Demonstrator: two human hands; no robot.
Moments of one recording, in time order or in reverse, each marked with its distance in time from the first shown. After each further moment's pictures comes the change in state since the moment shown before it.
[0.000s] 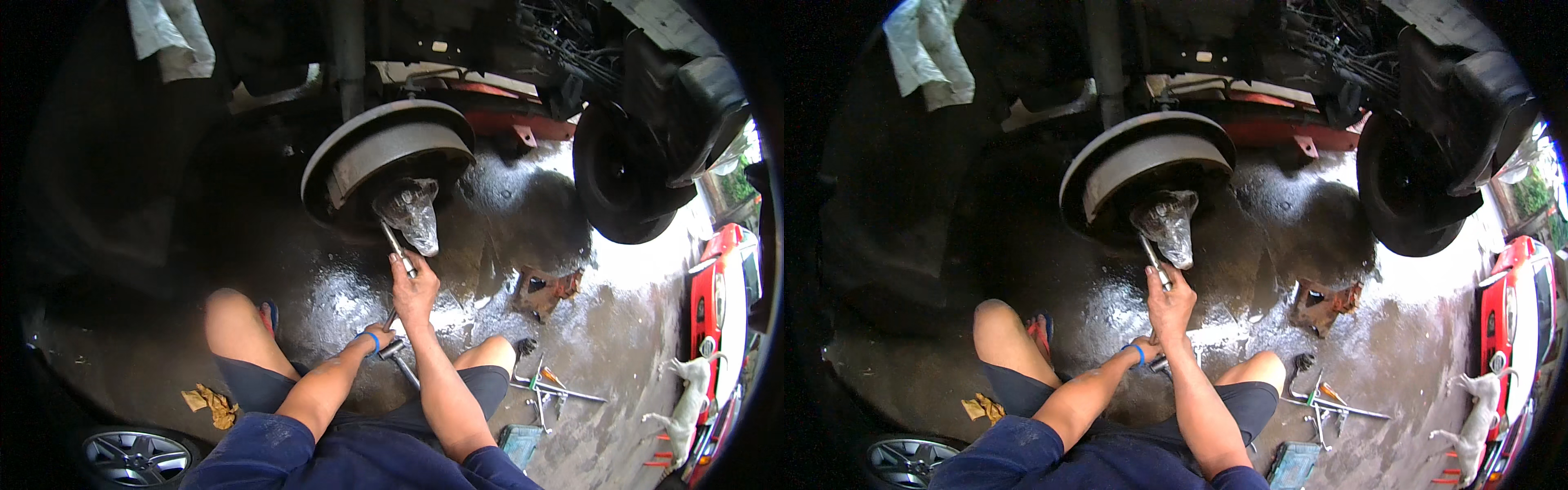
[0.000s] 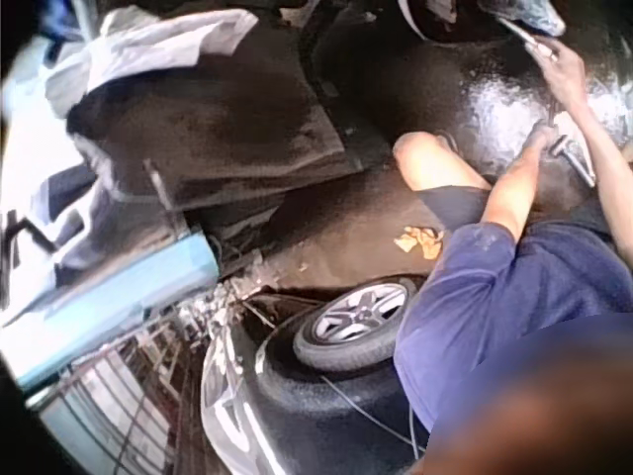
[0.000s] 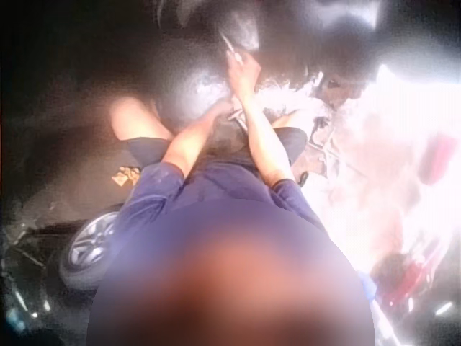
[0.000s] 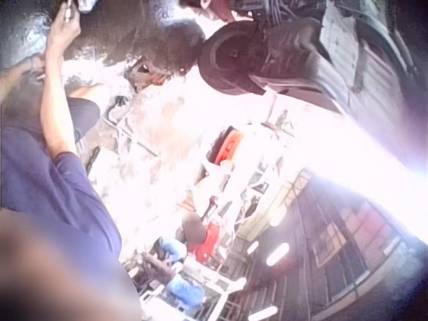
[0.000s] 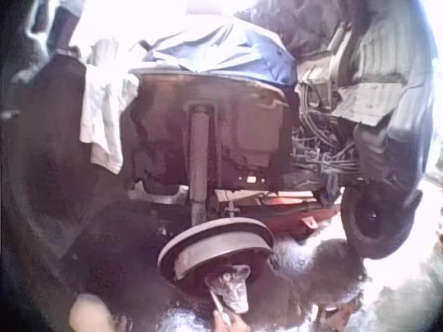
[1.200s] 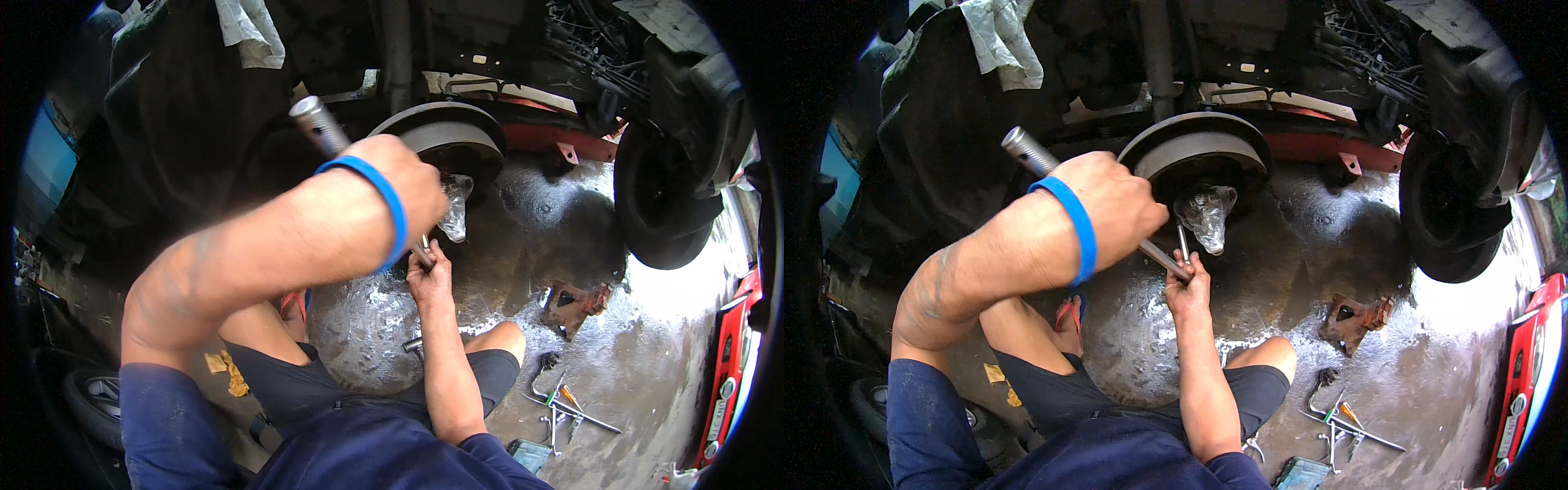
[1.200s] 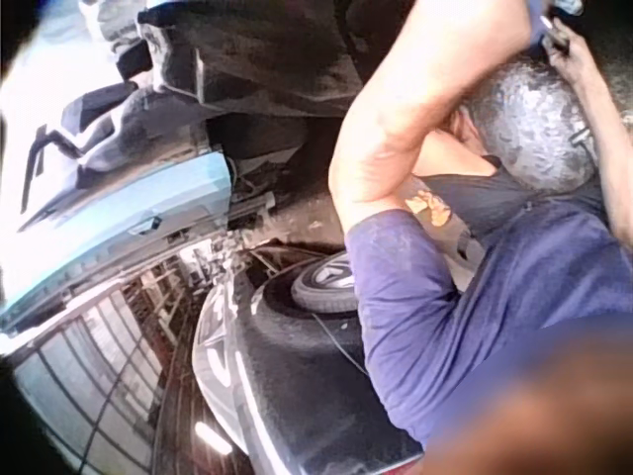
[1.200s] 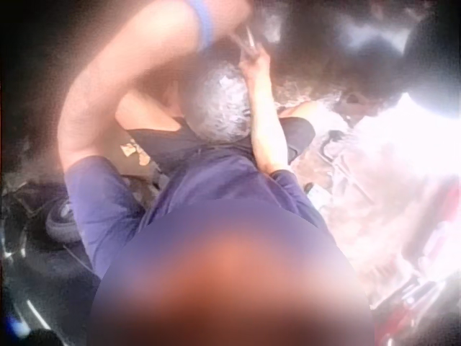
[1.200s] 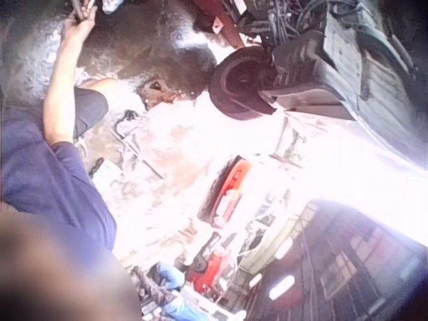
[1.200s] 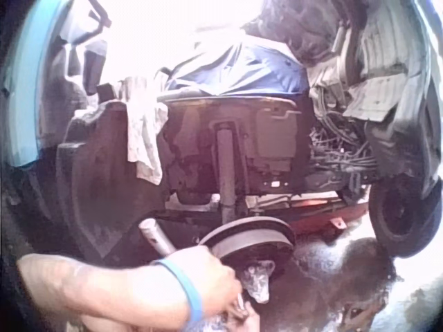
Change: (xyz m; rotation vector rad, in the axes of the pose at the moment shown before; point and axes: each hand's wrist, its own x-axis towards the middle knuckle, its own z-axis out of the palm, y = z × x) left_hand -0.394 0.311 -0.256 1.510 0.583 0.555; right_hand 0.011 0.020 0.019 1.524 -0.063 1.140
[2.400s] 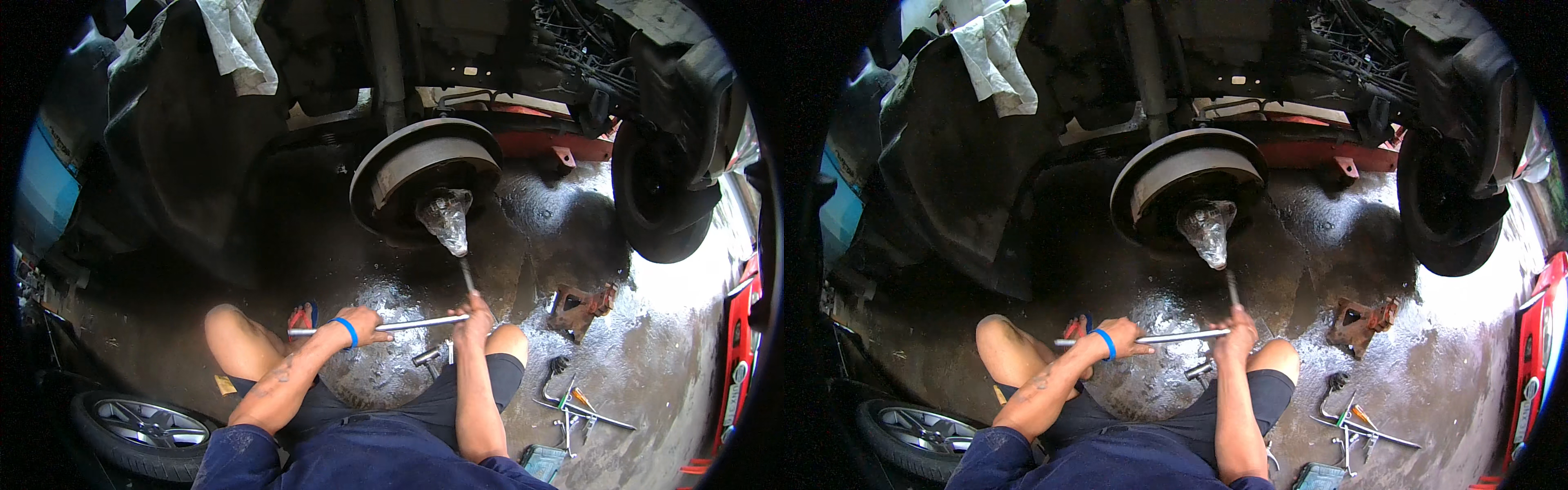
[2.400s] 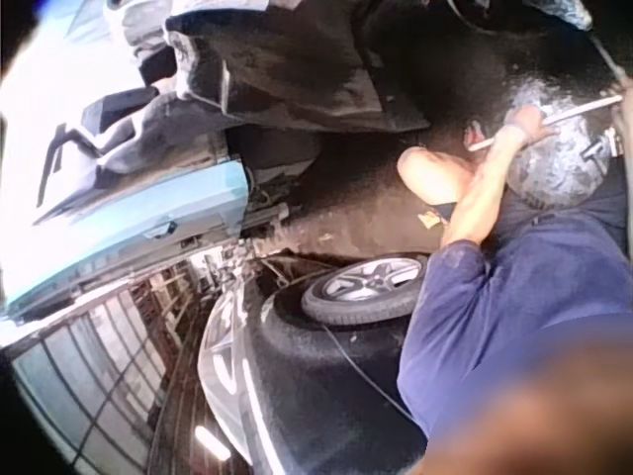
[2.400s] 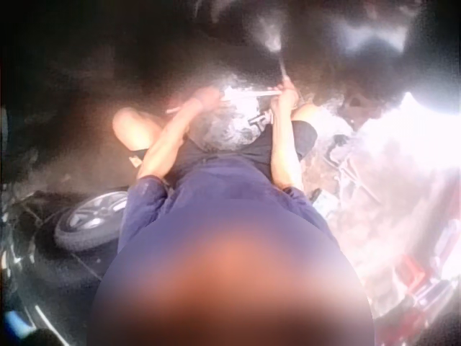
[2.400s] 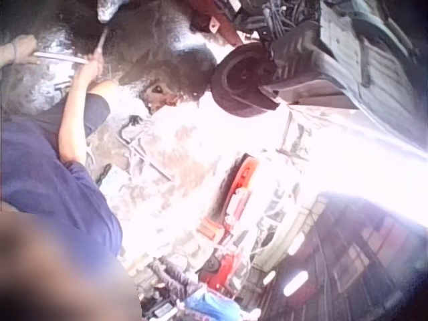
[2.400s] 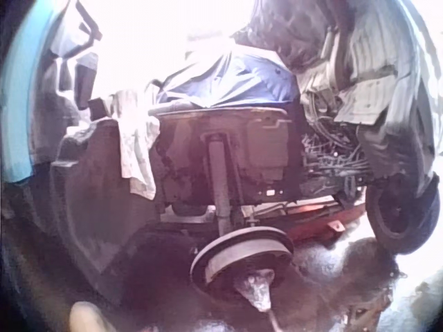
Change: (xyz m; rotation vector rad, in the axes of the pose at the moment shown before) left_hand -0.032 0.104 0.275 -0.865 -0.359 -0.245; right_hand -0.047 -0.048 -0.070 -0.448 0.197 -0.466
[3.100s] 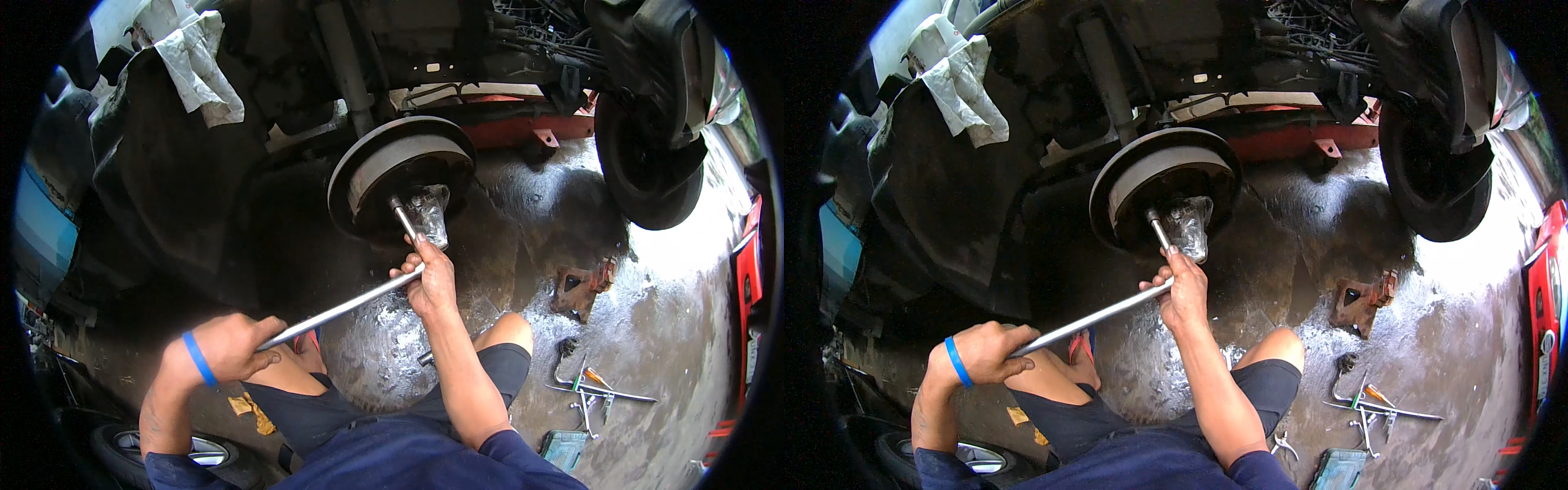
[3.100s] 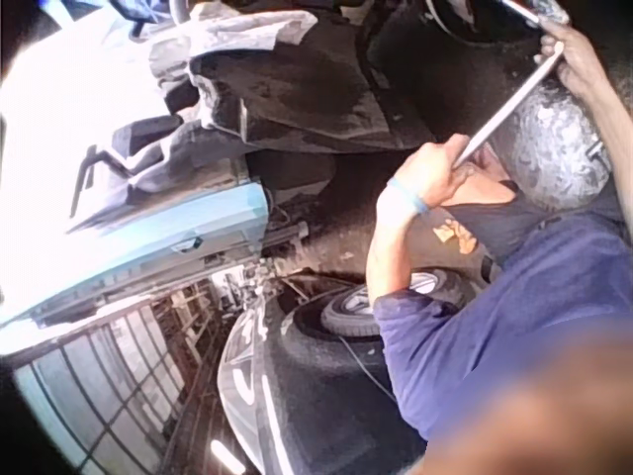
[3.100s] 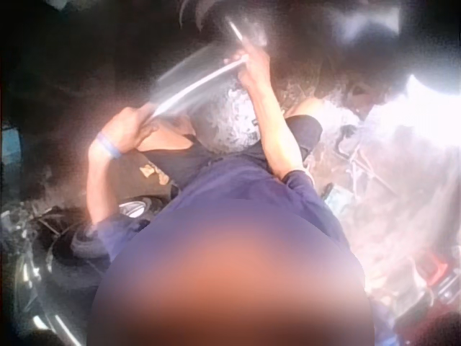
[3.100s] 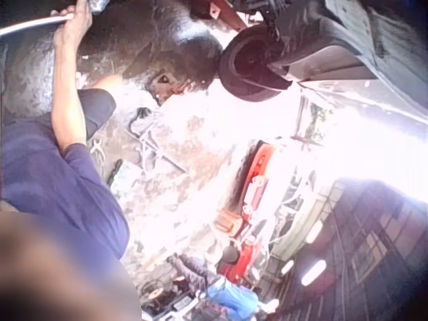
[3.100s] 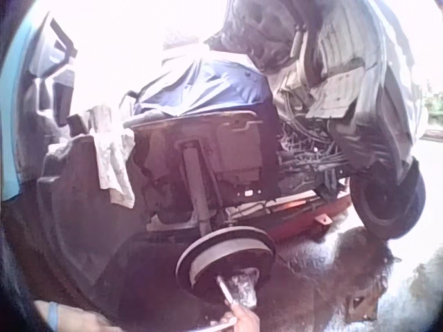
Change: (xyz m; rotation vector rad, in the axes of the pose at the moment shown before) left_hand -0.194 0.051 -0.183 0.133 0.024 -0.039; right_hand -0.063 -0.042 0.124 0.072 -0.454 0.175
